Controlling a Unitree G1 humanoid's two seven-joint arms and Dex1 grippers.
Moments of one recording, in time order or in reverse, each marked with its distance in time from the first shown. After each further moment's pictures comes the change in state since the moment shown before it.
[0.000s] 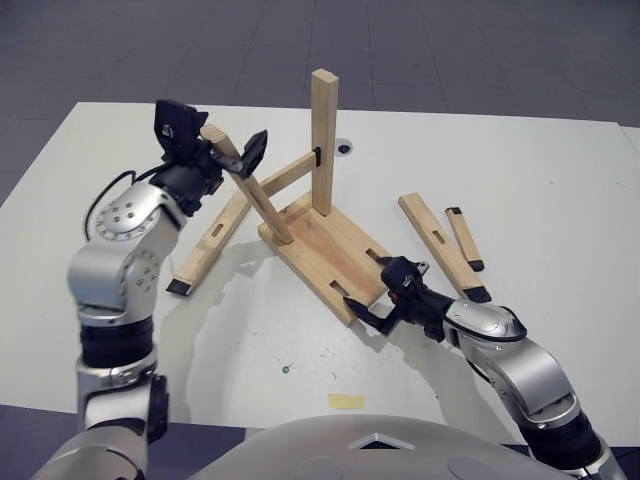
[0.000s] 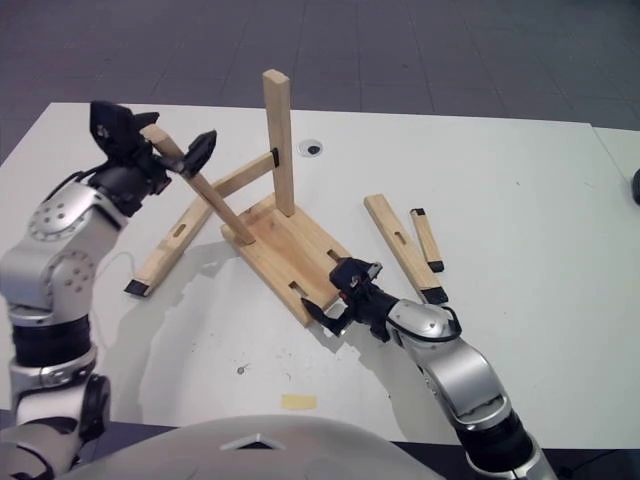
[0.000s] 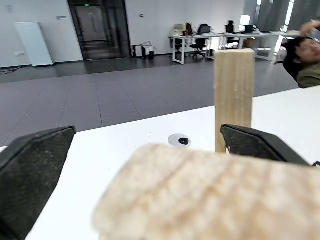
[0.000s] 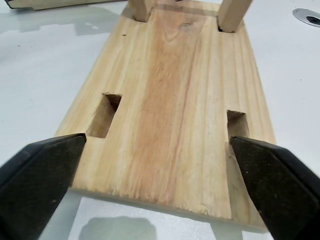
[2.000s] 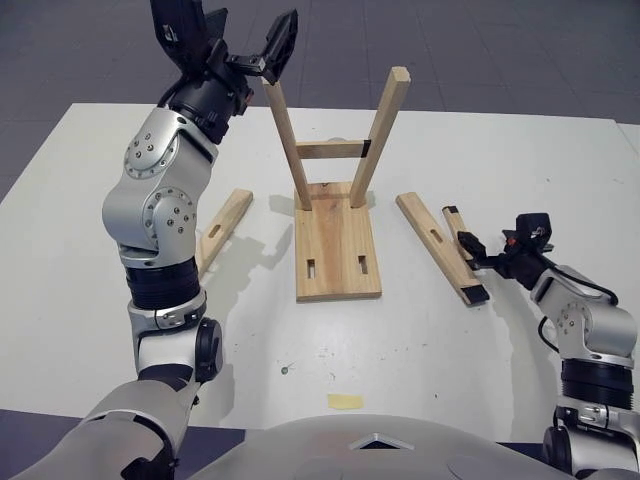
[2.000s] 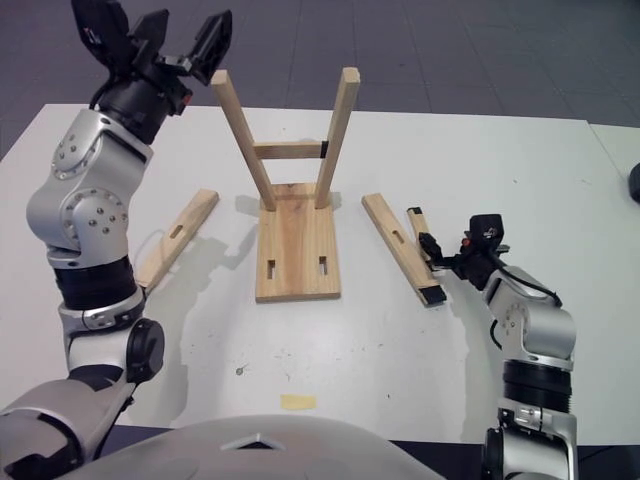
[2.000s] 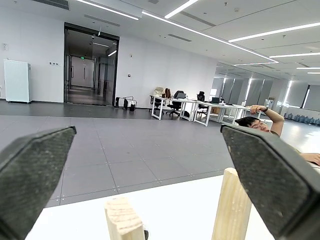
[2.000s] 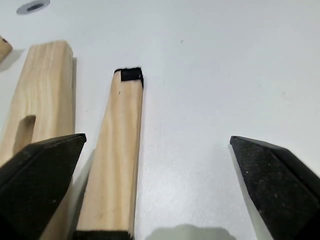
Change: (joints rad) left arm -0.247 -0.140 0.081 0.061 -0.046 -0.034 0.010; right arm -0.143 0.012 -0.554 0.606 0.164 -0.104 -0.084
